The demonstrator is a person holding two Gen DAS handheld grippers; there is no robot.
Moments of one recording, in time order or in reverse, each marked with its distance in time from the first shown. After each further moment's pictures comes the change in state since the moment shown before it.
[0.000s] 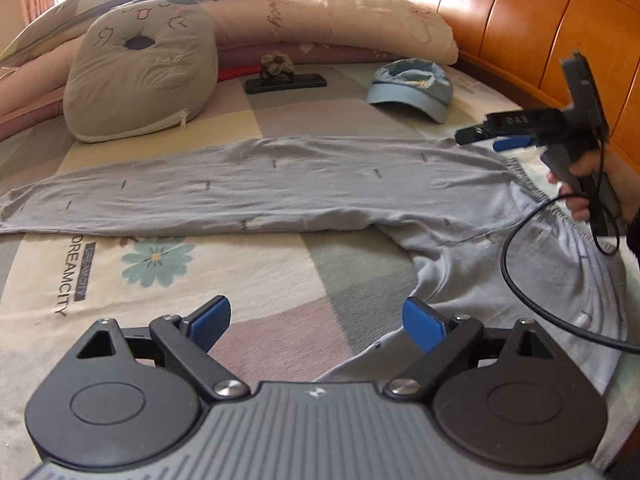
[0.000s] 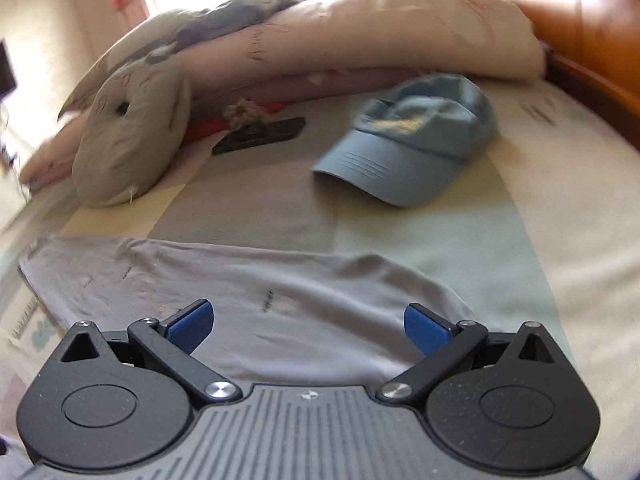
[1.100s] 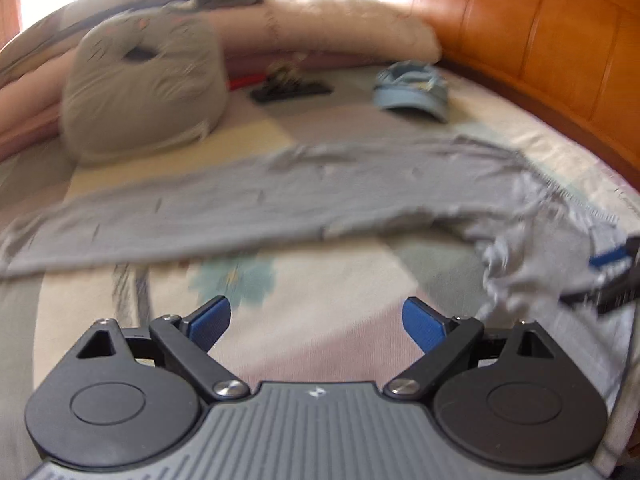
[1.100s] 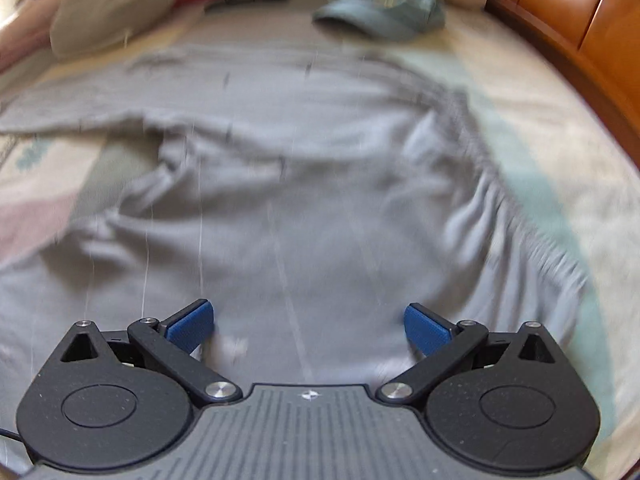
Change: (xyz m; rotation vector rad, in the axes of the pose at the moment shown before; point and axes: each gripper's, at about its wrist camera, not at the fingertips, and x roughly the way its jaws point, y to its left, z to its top) left arm 0.009 0.092 0.020 0.122 -0.047 -0.138; right arm -0.080 0.111 -0.148 0.017 0.278 -0.309
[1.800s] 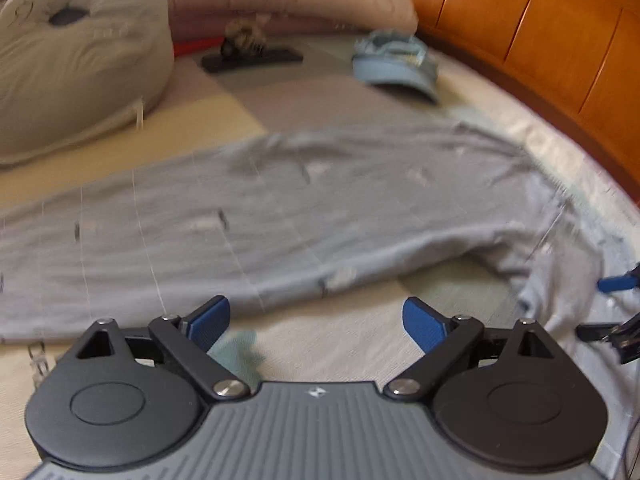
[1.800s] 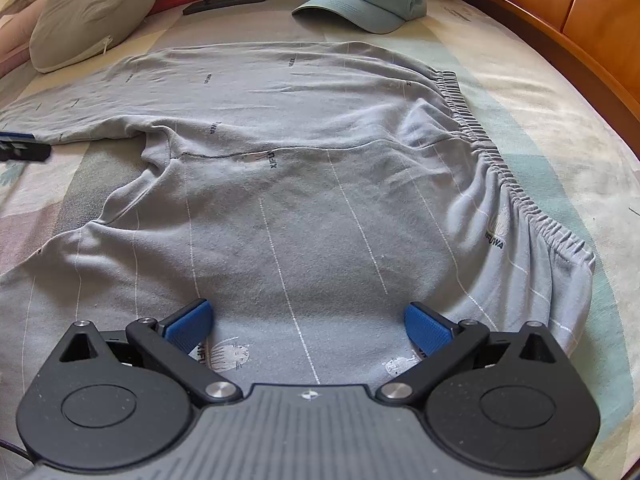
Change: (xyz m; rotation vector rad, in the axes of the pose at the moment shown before) left arm 0.081 0.030 0.034 0.002 0.081 -0.167; right arm 0.008 0.001 0.000 0.059 -0.017 -0.027
